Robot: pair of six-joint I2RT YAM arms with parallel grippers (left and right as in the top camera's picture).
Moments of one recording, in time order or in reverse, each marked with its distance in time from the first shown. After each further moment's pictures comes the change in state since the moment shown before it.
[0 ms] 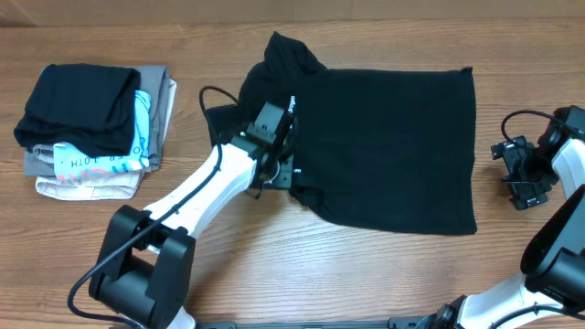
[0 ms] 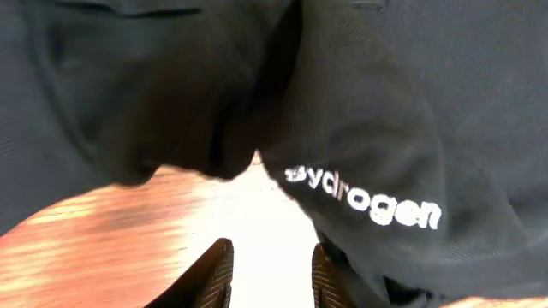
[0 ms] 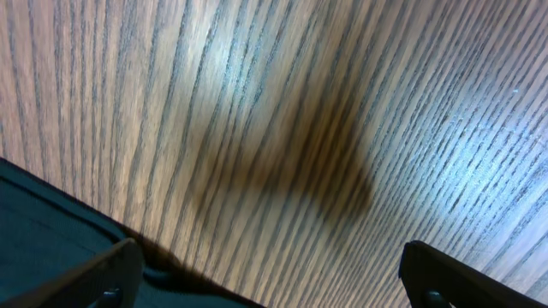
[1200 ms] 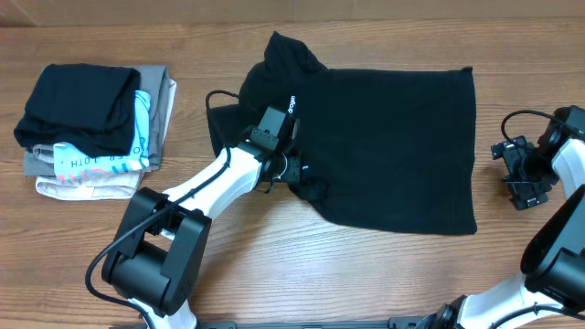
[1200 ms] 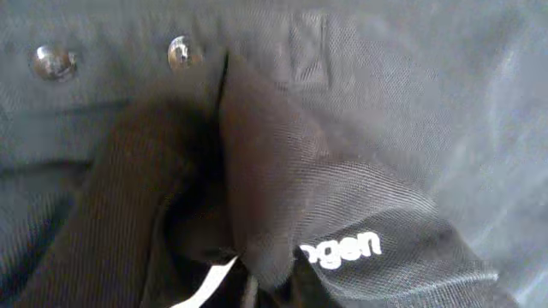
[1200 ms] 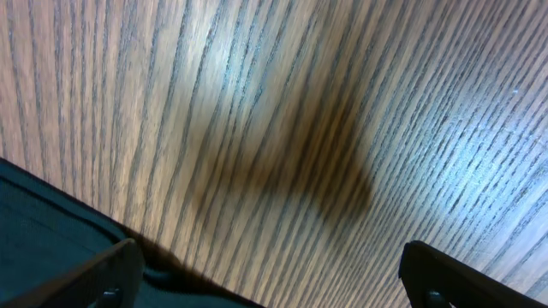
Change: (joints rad) left arm 0.000 0.083 -0.041 0.250 0.079 -0.008; right arm 0.000 0.000 0.000 0.000 0.000 0.000
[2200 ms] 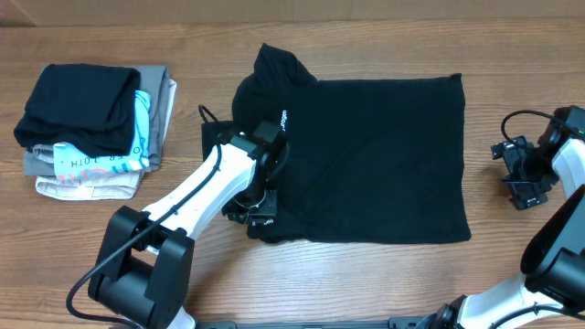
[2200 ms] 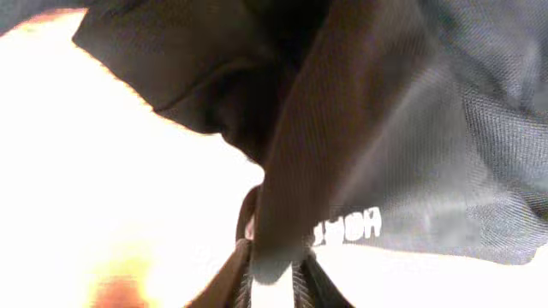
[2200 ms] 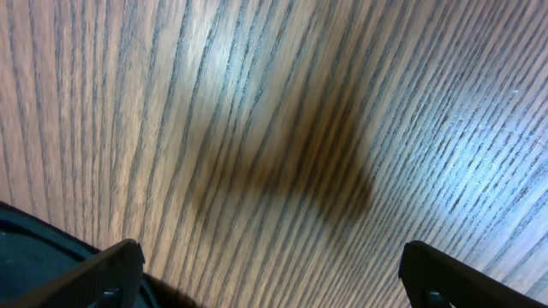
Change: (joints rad) left arm 0.000 -0.086 0.069 -0.720 -0.072 -0.058; right arm 0.000 0.000 0.000 0.000 0.000 -0.001
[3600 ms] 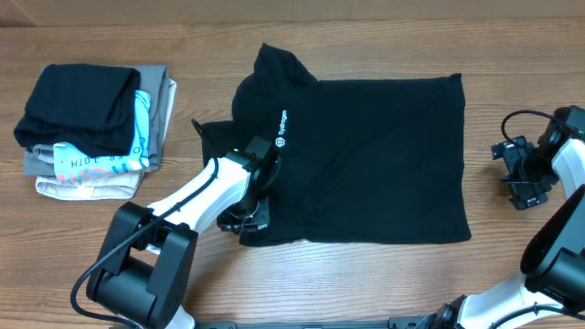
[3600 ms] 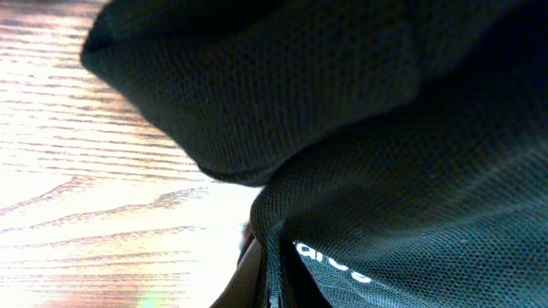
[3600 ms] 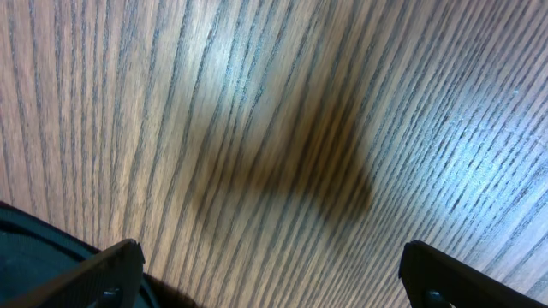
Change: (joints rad) left arm 0.026 -0.001 -0.170 0.183 -0.053 -0.052; right arm 0.000 0.000 0.000 0.000 0.000 0.000
